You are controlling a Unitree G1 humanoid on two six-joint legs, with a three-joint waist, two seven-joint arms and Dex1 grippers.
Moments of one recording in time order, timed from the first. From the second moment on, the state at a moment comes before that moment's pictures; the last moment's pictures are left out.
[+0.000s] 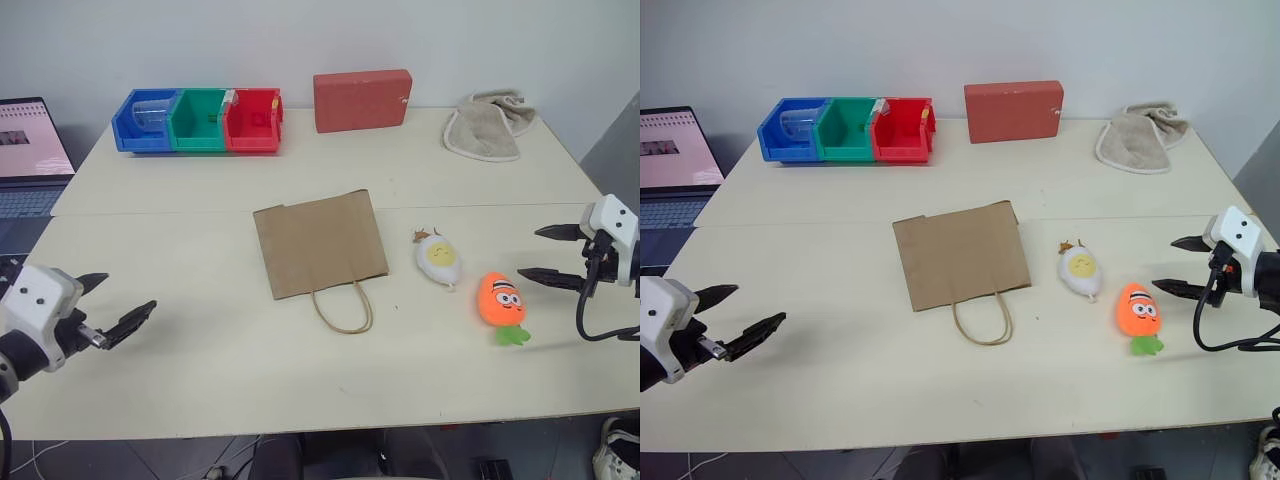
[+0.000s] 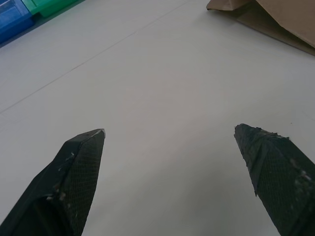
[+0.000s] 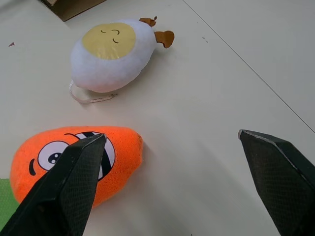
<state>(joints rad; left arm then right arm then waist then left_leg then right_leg) 0.30 0.85 0.67 -0.24 -0.42 0.37 -0.85 -0.42 -1.06 -0.14 0.35 0.25 0.18 1.29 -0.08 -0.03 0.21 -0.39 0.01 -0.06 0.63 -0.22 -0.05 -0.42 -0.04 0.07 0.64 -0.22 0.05</state>
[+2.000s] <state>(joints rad) -0.20 0.74 -0.18 -0.38 -0.24 0.24 -1.01 -0.20 -1.08 -0.18 -0.46 0.50 0.63 1.17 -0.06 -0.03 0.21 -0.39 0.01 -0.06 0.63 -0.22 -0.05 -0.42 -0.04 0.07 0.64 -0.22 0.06</state>
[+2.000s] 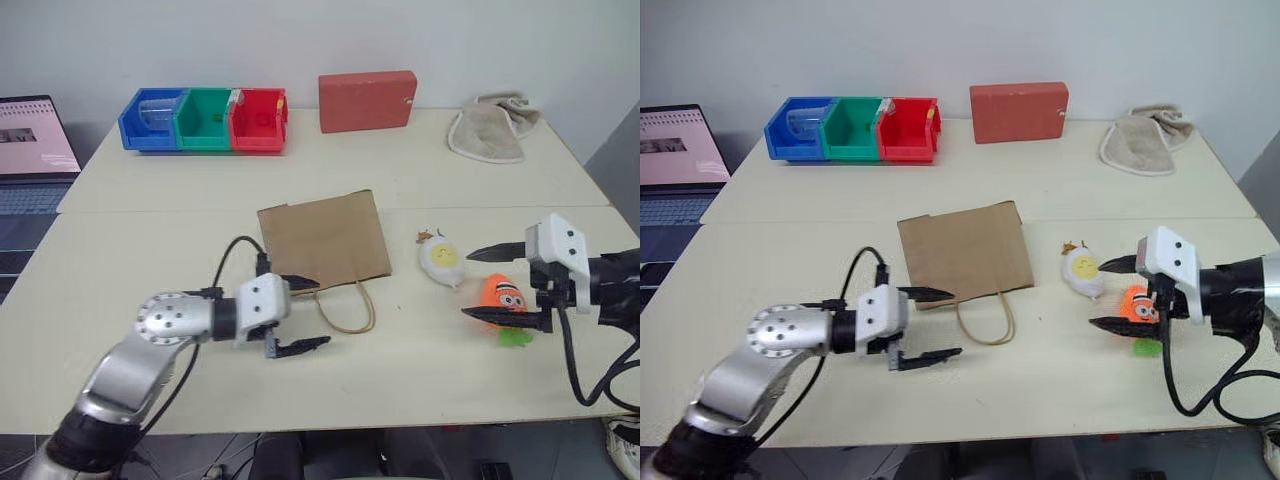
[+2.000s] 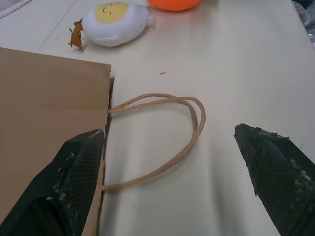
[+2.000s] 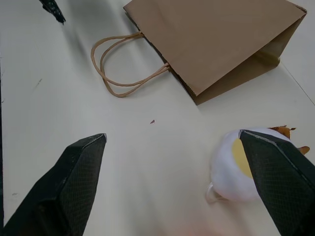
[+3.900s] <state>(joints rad) -0.61 0.57 -0.11 -0.15 -0.53 0.53 -1.15 -0.30 -0.42 0.30 -0.35 0.18 0.43 0.59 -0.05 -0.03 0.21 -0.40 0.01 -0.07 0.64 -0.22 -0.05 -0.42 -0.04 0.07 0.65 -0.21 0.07</state>
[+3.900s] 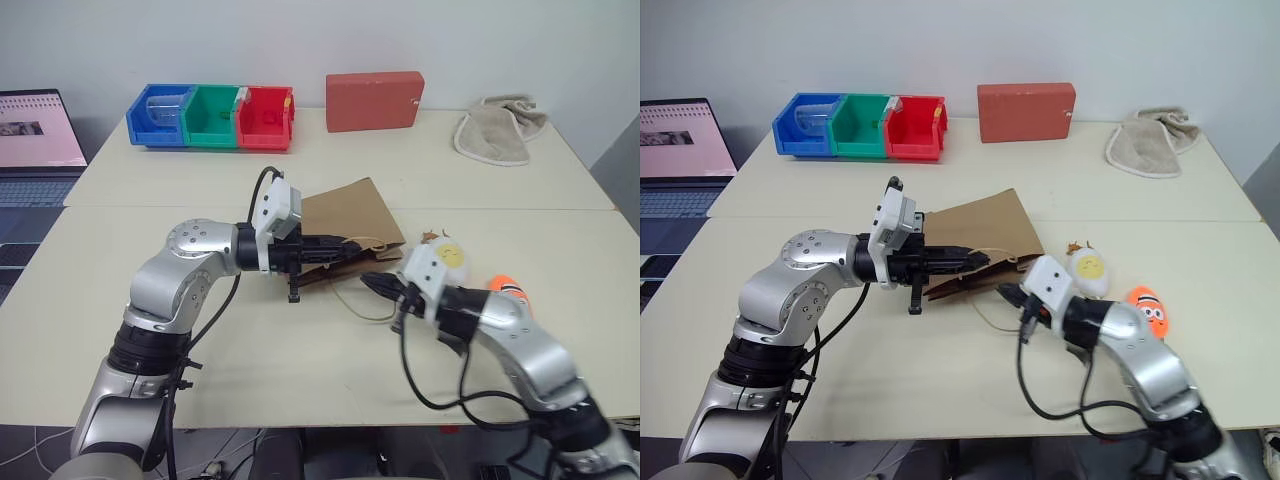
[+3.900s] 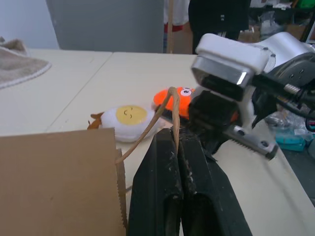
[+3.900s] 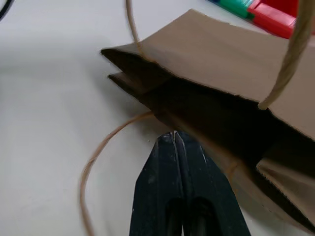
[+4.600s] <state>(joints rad) -0.80 0.54 0.02 -0.07 -0.62 0.63 -1.03 -0.38 -0.17 0.38 0.15 -0.16 0.08 0.35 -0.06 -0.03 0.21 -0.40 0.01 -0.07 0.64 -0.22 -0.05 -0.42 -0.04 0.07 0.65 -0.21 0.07</state>
